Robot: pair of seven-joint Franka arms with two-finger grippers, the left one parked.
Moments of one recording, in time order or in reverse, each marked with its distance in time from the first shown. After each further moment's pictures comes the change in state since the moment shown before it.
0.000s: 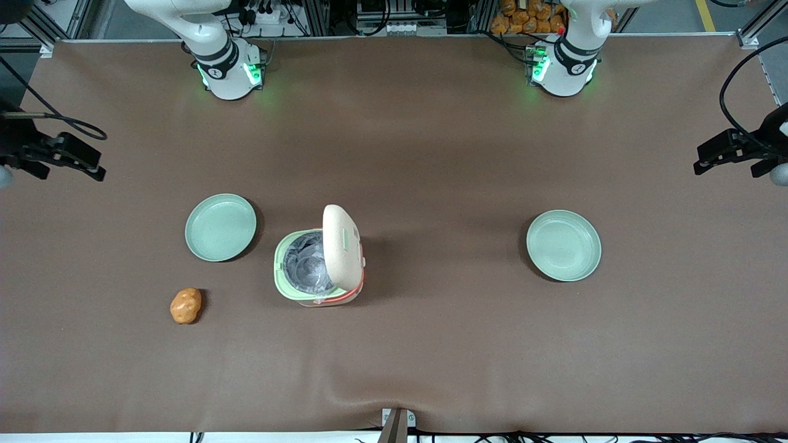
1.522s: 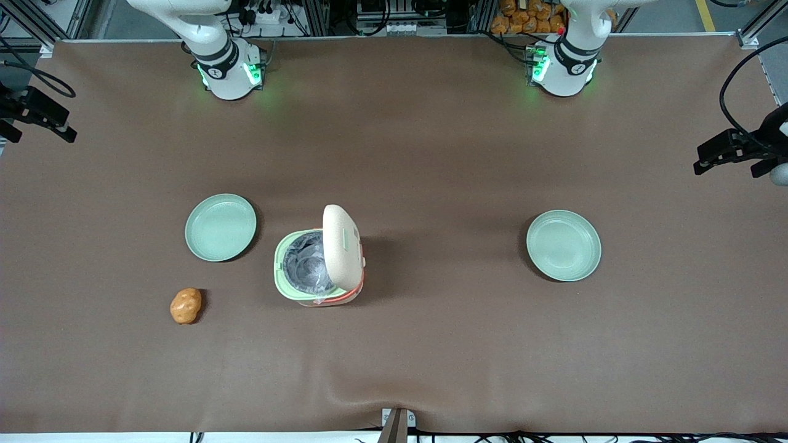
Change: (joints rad) arm -0.083 -0.217 -0.001 -0.223 0.004 0.044 -0.119
